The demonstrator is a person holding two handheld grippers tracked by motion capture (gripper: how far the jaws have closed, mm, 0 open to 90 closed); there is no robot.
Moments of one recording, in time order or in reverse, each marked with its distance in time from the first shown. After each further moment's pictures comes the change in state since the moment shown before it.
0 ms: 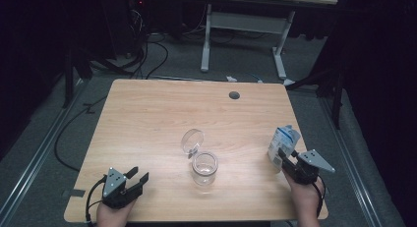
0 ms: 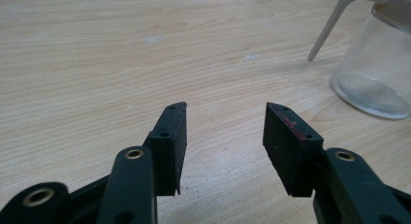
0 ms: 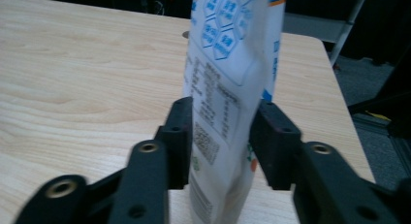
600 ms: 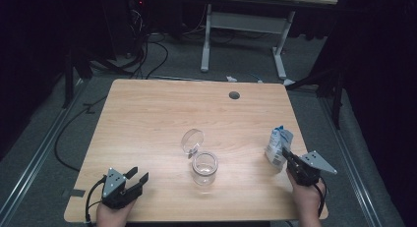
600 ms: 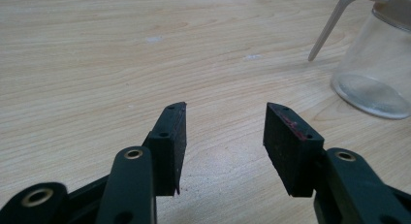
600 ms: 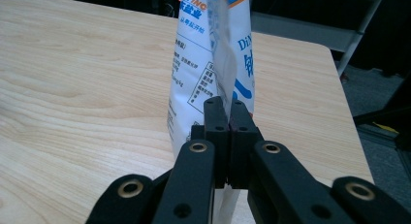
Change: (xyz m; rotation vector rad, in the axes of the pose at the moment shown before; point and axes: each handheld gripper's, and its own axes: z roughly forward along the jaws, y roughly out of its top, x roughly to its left) left arm 0.000 0.000 0.000 -0.002 0.000 0.000; right arm -0.003 -0.002 -0.003 -0.013 0.045 -0.043
